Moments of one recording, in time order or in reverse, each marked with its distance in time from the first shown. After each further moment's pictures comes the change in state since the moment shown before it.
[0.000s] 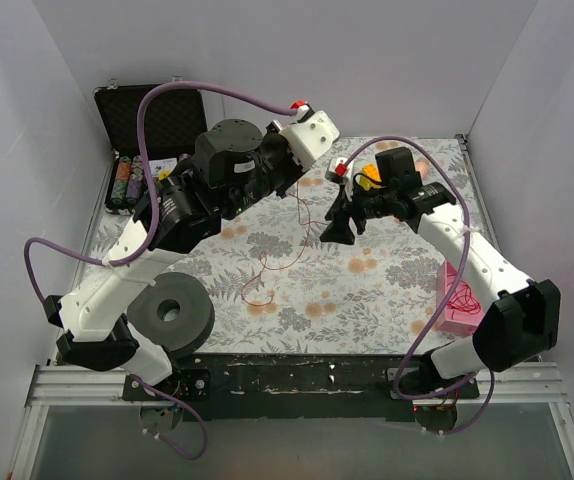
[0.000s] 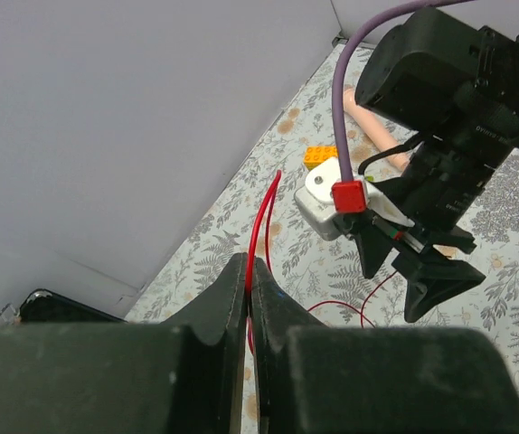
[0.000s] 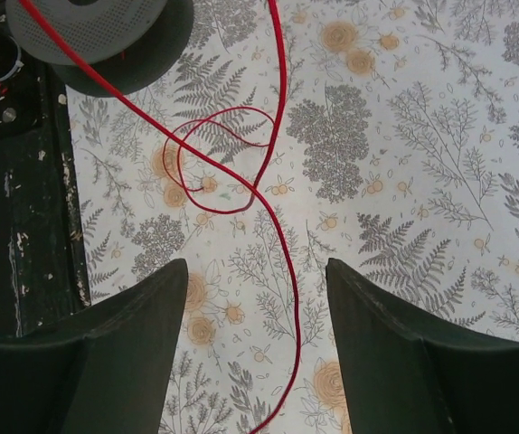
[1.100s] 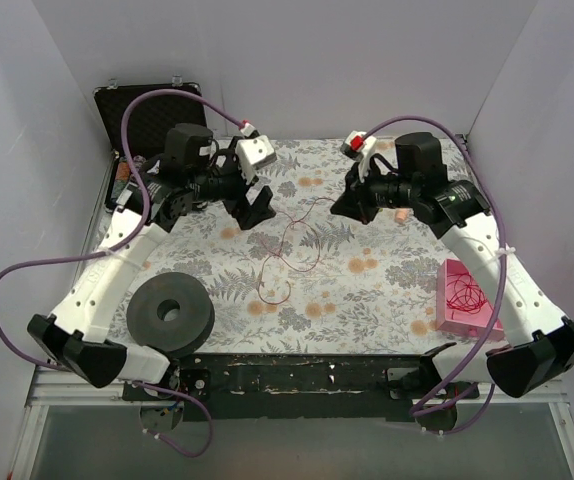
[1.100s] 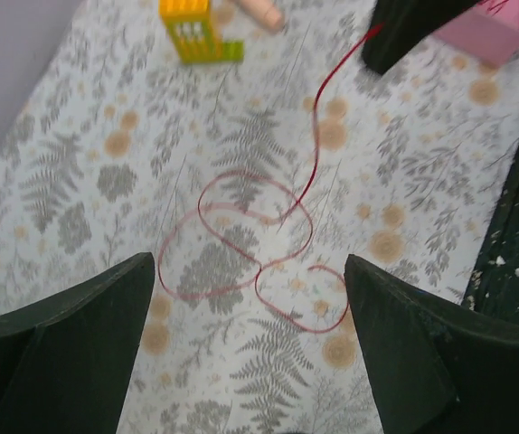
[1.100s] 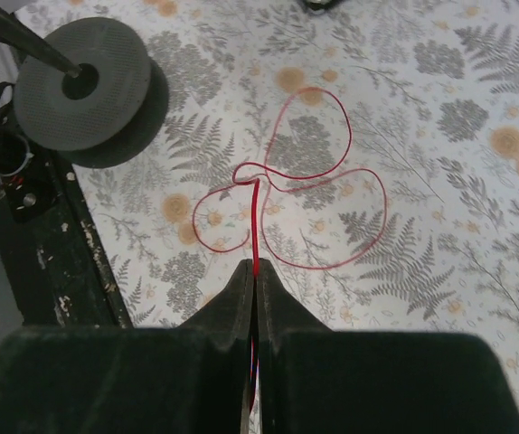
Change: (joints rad) left arm 0.513 -0.132 -0.497 -0.068 0.743 -0.001; right arm 0.053 -0.145 0.145 -0.087 0.266 0.299
